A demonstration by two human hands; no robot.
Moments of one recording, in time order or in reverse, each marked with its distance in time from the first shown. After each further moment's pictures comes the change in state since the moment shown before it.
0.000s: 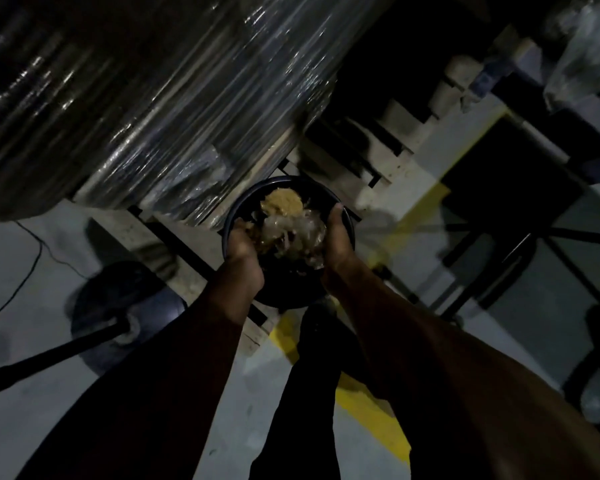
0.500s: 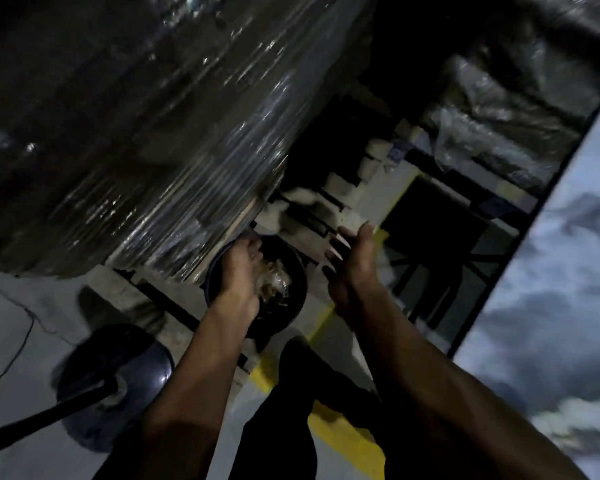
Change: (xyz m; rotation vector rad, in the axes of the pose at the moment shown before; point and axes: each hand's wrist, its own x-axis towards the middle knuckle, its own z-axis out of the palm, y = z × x) left_hand -0.253 0.050 0.096 0.194 -0.119 0.236; right_hand -0.158 -0.084 -0.049 0.234 0.169 -0.275
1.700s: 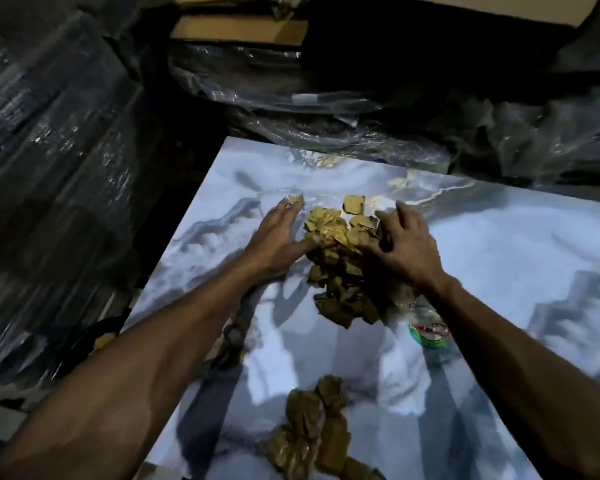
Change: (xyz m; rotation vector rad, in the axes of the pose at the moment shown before) left_hand -0.270 -0.156 0.447 1.477 -0.575 1.054; right_hand -0.123 -0.259 -0.580 -1.396 0.467 -0.774
